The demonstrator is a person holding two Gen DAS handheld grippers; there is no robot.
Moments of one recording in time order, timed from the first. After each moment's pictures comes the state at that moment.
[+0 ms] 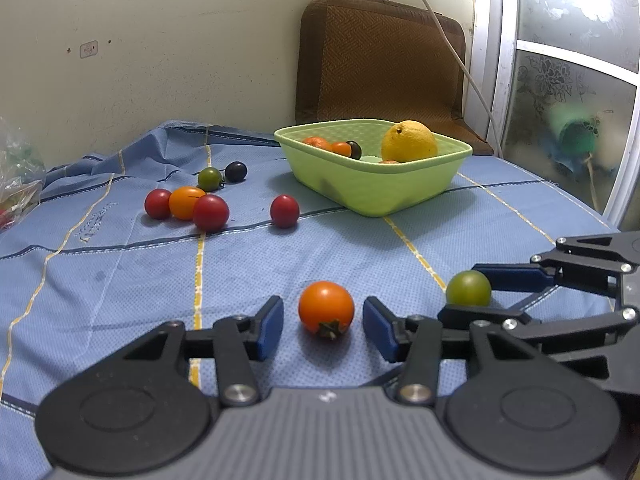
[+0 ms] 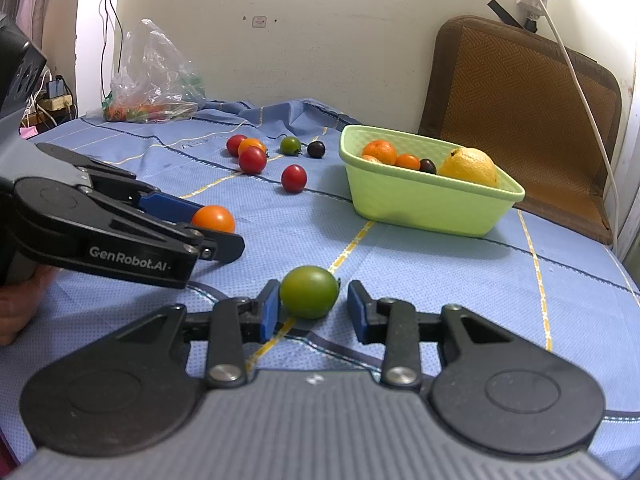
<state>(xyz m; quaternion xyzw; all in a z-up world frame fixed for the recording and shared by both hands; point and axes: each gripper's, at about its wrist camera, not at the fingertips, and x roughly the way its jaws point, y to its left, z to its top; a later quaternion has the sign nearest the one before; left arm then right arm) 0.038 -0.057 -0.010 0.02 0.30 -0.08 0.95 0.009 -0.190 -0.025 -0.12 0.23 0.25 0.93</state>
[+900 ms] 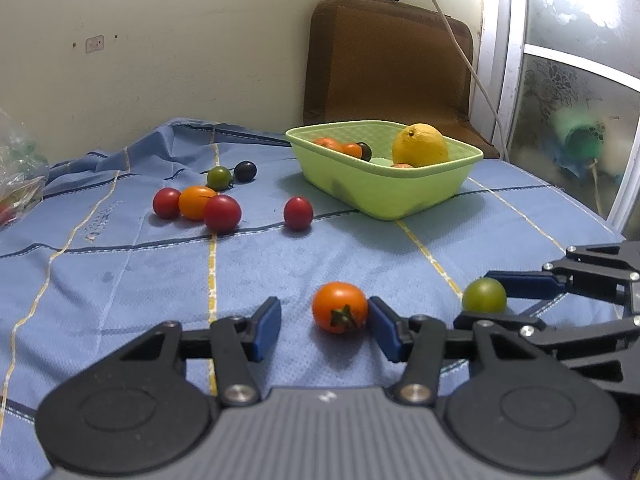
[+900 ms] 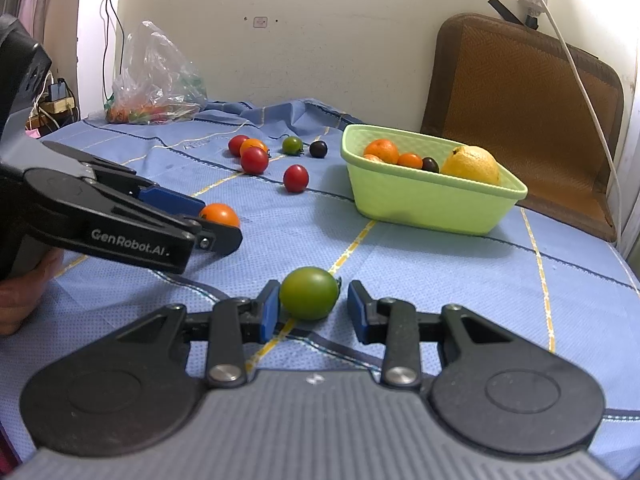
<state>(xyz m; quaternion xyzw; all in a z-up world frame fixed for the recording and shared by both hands) 0.044 -0.046 -0.009 0.01 0.30 -0.08 0.95 0.009 -0.190 -0.025 -0.11 0.23 0.26 0.93</state>
